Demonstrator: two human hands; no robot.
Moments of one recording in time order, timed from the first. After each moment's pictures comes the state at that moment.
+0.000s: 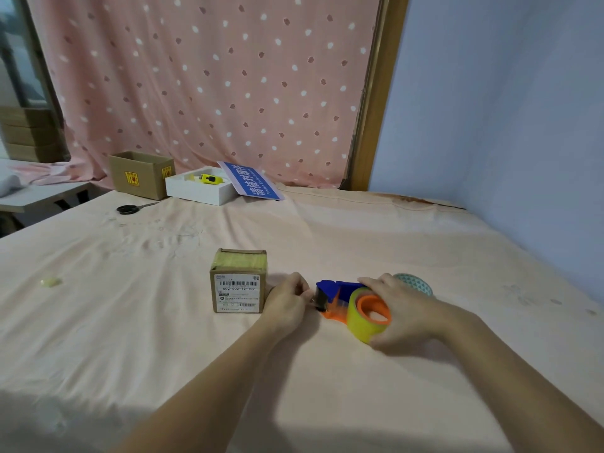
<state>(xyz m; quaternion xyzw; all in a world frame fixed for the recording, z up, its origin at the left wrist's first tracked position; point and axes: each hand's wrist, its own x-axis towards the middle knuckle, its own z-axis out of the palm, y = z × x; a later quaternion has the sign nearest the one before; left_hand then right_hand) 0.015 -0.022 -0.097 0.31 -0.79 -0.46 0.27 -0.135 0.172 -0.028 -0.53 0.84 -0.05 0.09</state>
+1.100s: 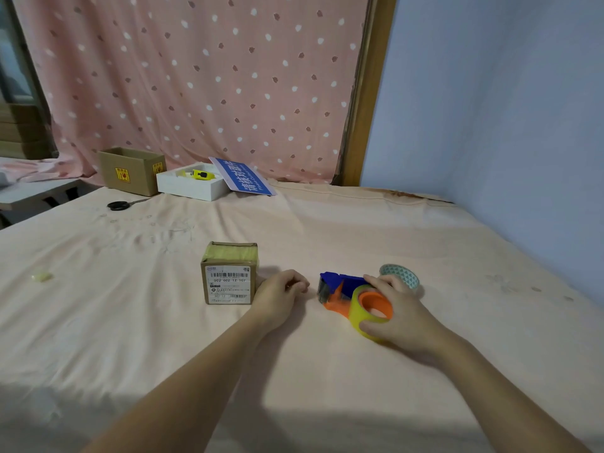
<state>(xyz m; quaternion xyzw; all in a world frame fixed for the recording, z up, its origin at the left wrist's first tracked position) 0.020 -0.024 -0.104 0.26 -0.83 -0.42 0.27 -0.138 0.198 -0.077 -0.47 0.82 -0.31 0.09</state>
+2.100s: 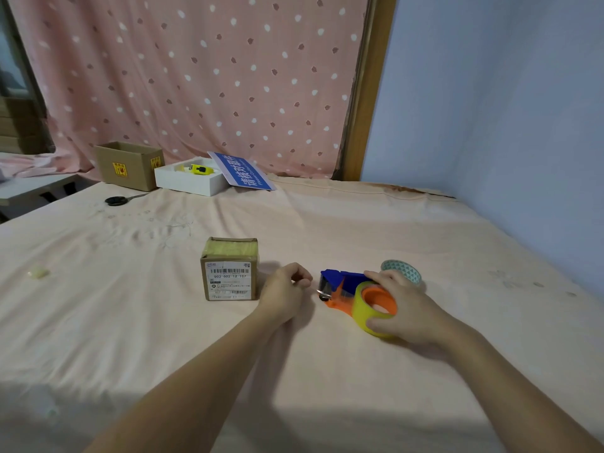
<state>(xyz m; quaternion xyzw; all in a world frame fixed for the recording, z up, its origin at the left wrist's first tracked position) 0.003 -0.018 -0.107 0.31 -0.80 -0.44 0.28 -0.148 0.200 -0.068 -0.50 0.83 -0.24 0.07</state>
